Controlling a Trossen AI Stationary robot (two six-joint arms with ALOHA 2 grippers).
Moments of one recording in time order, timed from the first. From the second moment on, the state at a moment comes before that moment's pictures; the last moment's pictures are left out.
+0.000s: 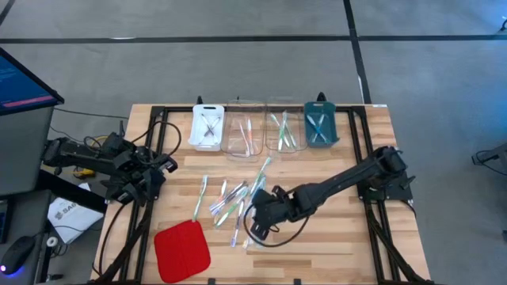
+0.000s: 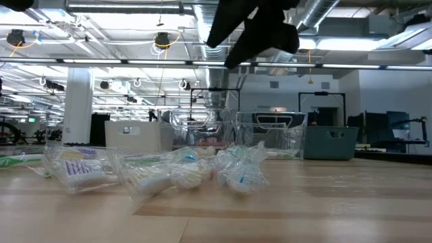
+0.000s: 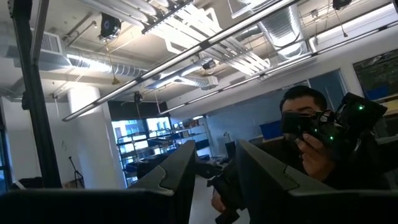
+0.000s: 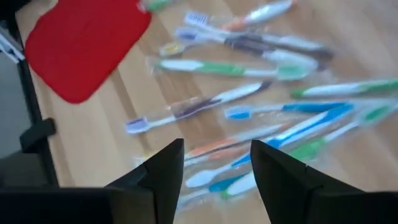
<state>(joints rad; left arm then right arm) -0.11 0.69 0.46 1.02 0.86 -0.32 0.39 1.90 1.51 -0.61 0.29 0.87</state>
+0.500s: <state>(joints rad) -0.11 0.69 0.46 1.02 0.86 -0.32 0.35 1.94 1.51 -0.73 0.27 1.03</state>
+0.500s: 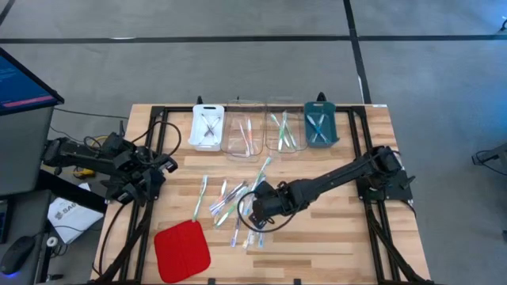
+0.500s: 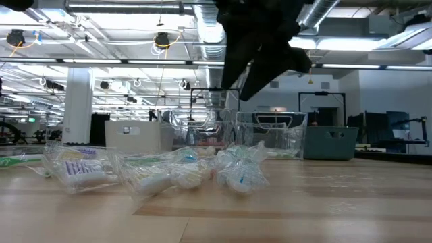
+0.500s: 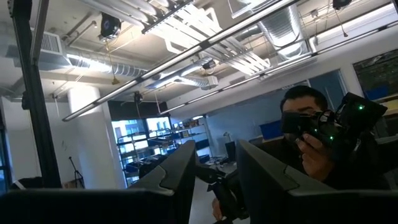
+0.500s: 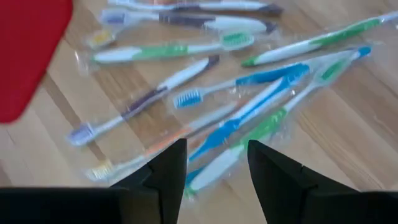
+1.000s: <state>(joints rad) -0.11 0.69 0.46 1.02 0.86 -0.32 0.35 1.94 1.51 -0.64 0.27 0.97</state>
